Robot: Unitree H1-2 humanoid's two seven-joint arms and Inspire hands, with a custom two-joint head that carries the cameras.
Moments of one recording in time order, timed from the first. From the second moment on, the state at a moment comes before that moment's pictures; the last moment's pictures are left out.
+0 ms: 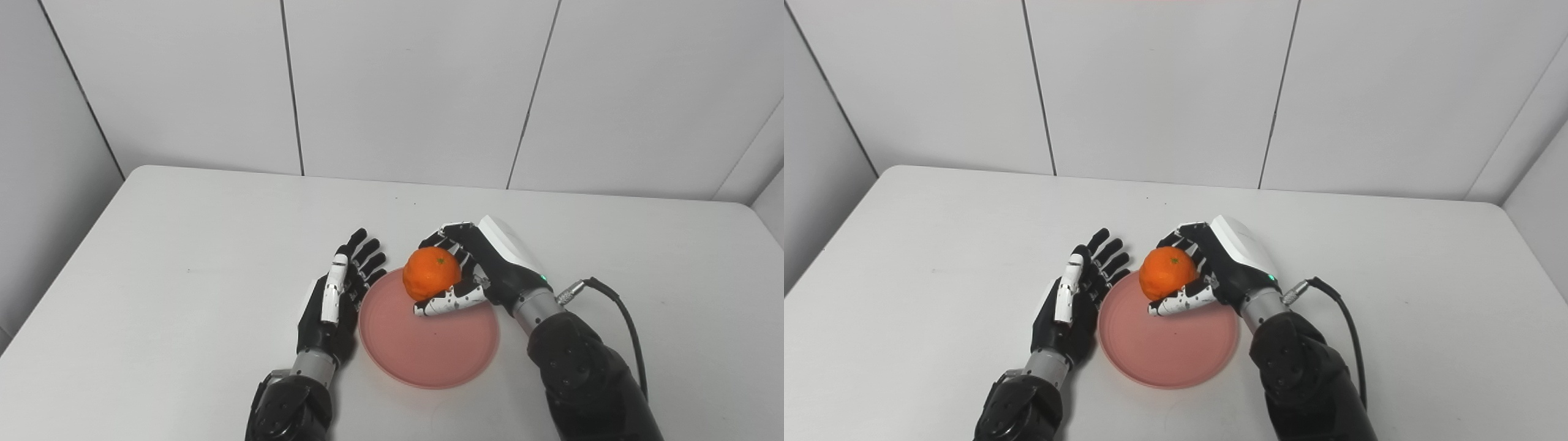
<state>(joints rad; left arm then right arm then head) -0.16 -0.15 -0.04 -0.01 -0.20 0.22 -0.04 -0.40 -0.11 0.30 -0.27 -0.70 0.47 0.41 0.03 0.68</state>
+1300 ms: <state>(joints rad) -0.16 -0.17 -0.04 -0.01 -0.18 0.21 -0.02 -0.36 -0.14 0.43 -0.18 -0.72 0.47 0.38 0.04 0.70</state>
